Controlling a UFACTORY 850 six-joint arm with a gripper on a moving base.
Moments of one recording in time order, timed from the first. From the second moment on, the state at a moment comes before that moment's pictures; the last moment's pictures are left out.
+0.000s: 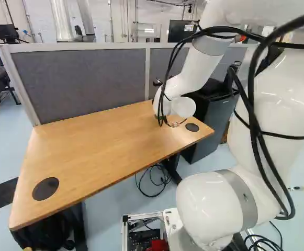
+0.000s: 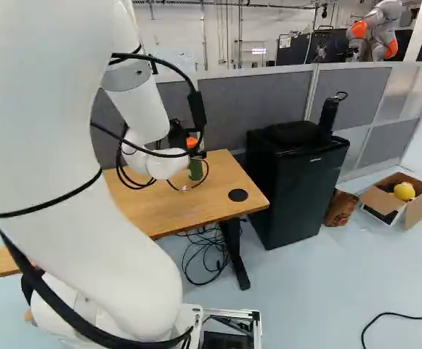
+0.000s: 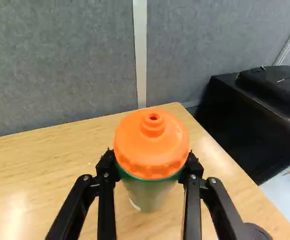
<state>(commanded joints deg) 2.4 -1.3 -25.8 0.0 44.3 0.0</state>
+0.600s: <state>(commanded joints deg) 3.3 11.4 -17.8 0.0 44.3 0.0</state>
